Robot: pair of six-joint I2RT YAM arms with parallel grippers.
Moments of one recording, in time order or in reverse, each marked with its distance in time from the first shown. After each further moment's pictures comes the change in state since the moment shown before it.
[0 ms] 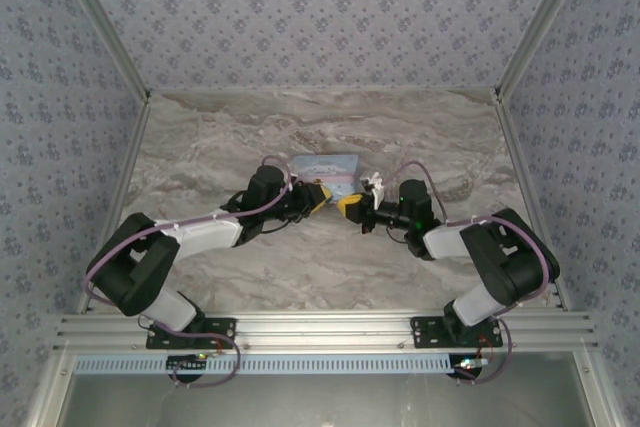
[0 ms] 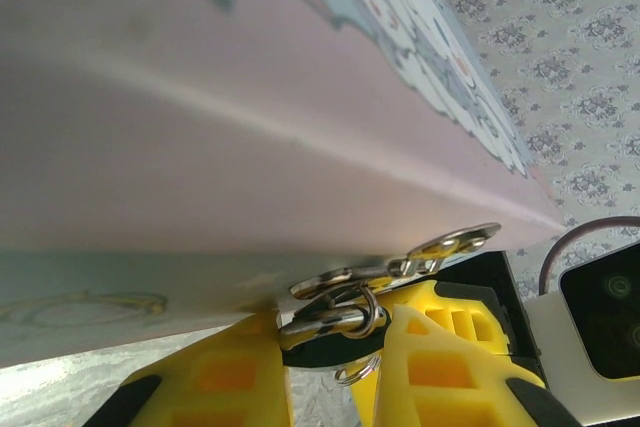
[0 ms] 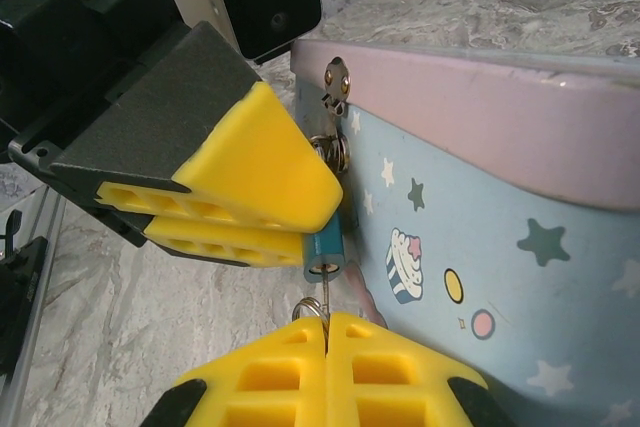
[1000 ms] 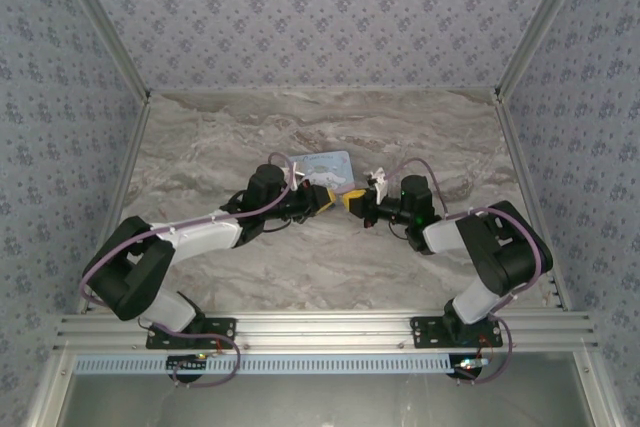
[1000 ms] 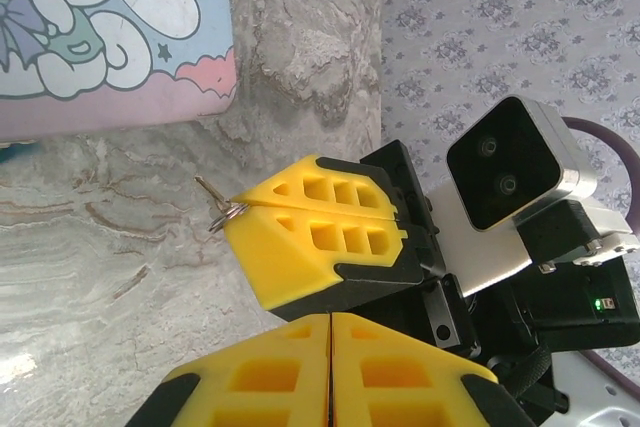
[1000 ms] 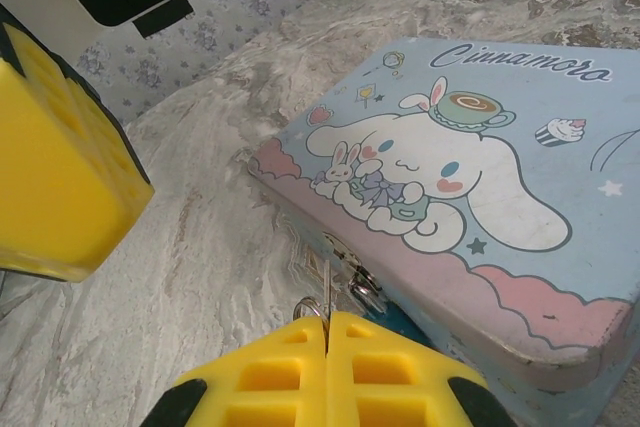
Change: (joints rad) left arm -0.015 -0.026 0.013 0.033 0.090 0.020; right arm -0.048 0.062 0.030 -0.006 0.016 -0.007
